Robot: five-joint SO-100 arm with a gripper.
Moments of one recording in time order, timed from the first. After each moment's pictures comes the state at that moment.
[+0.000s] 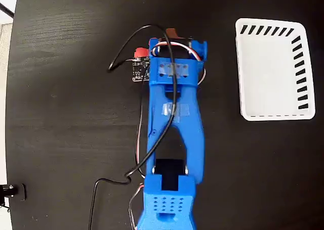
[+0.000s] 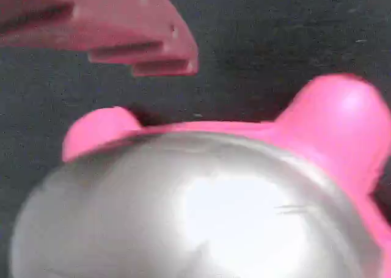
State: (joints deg) arm 8.2 48.0 57.2 82.7 -8.7
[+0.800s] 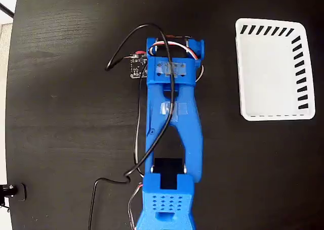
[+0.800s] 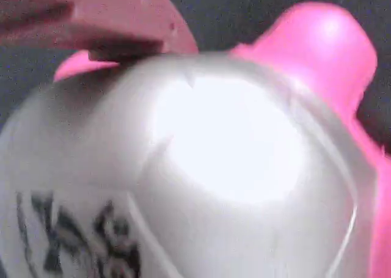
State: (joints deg) arm 7.4 47.8 55.8 81.7 -8.3
